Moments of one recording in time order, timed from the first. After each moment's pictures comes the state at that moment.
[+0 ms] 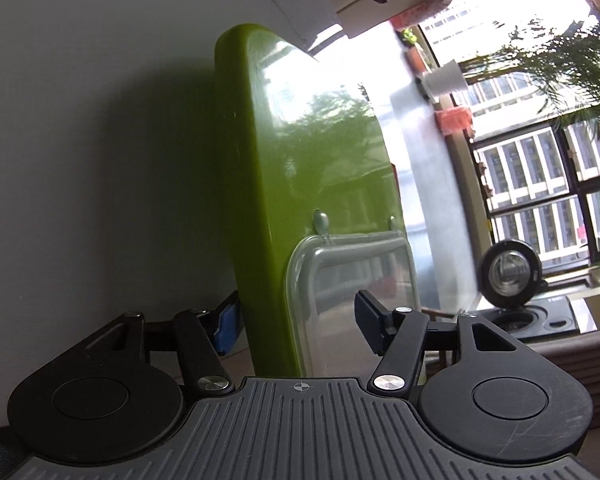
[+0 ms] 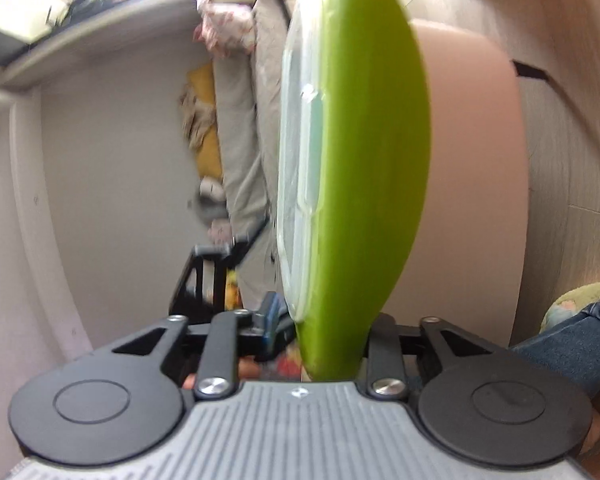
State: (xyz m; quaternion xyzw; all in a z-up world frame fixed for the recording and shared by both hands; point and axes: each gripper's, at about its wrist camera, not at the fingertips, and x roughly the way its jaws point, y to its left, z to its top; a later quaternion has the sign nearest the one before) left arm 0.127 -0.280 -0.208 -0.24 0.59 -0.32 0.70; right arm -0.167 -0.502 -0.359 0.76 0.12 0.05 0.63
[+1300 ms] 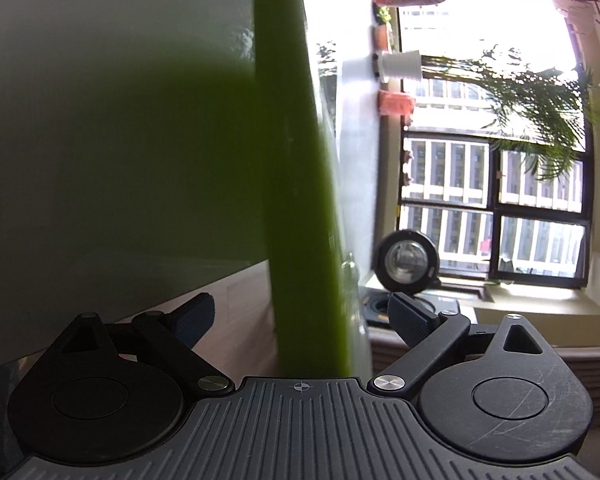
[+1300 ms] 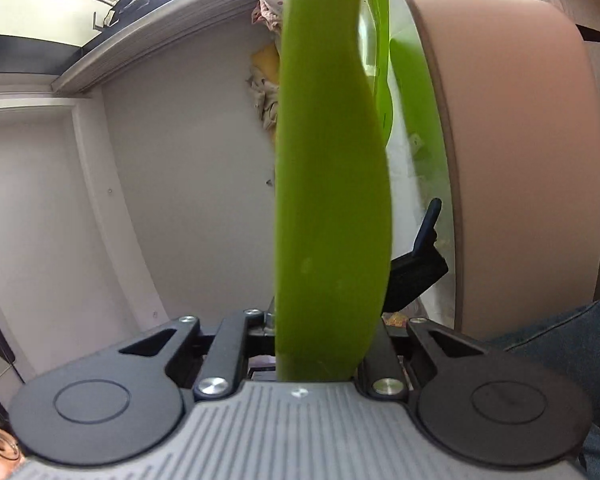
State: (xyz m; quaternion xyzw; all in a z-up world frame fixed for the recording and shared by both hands) left arm 0.146 -0.303 -0.237 -0.38 0.62 -0.38 0.56; right arm -0.186 -0.531 -0.329 0.77 0.08 0.19 0.61
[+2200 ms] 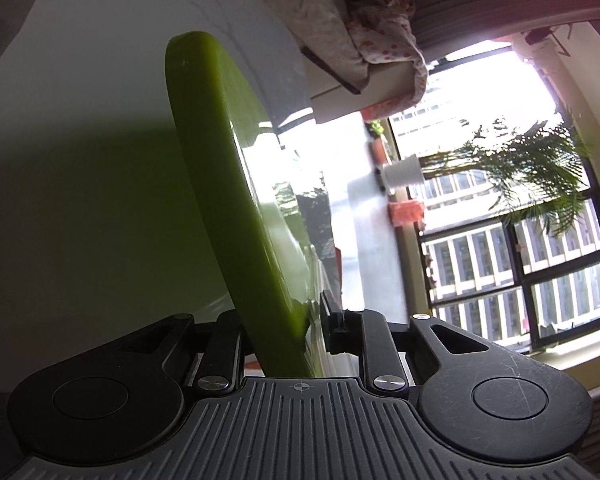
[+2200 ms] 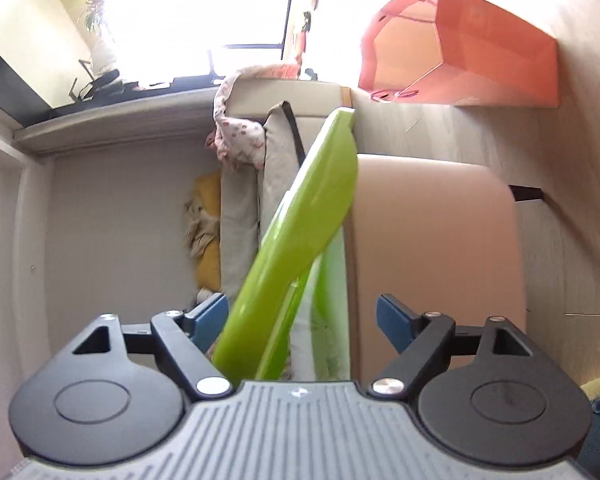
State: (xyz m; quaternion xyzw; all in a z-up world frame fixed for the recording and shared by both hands) left arm 0.117 -0.273 -0.188 -0.37 0.48 -0.31 0.73; right arm -0.185 -0.525 -0.327 0.73 0.00 -0.08 0.68
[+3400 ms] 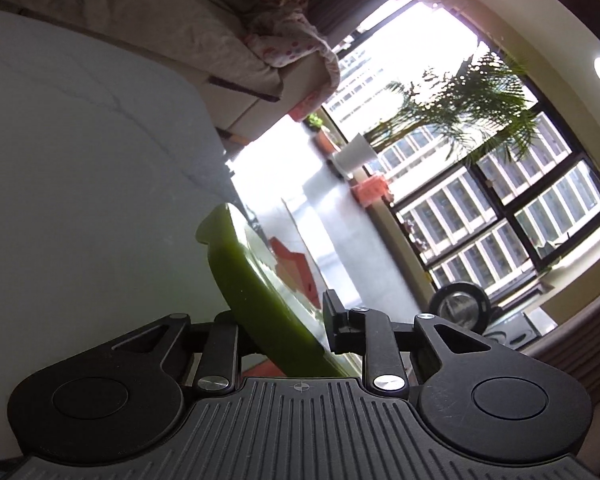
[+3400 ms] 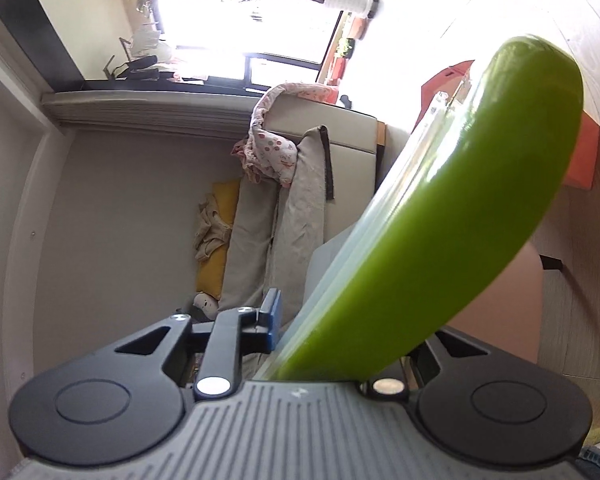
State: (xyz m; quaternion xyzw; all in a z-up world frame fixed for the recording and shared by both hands) left arm 0.097 -0.259 -0.095 -0.26 0.39 -0.42 0.78; right arm -0.171 -0.554 -0.245 0.65 0.00 -0.09 0.75
